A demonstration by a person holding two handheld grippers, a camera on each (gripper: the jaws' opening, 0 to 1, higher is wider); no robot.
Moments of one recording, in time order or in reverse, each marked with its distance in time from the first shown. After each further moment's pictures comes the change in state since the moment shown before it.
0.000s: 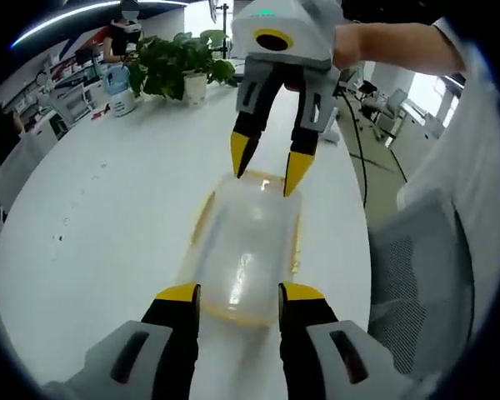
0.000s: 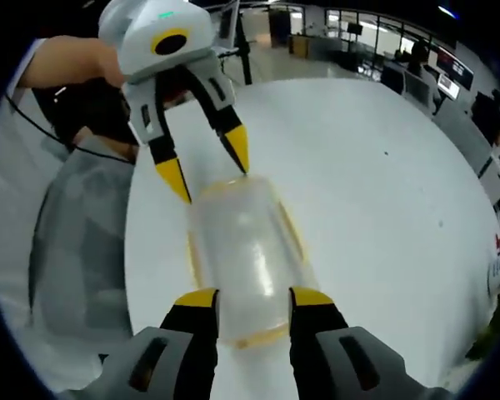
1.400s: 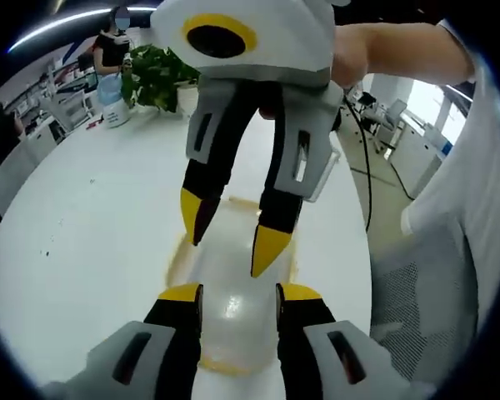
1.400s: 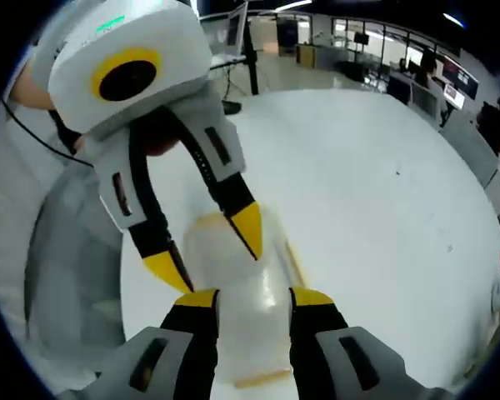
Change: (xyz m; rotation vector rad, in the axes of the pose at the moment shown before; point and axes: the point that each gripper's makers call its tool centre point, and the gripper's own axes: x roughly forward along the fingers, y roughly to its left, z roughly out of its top) left arm 0.030 -0.014 0.030 -0.030 -0.073 0.000; right arm 0.024 -0.001 0.030 -0.025 -0.050 0.019
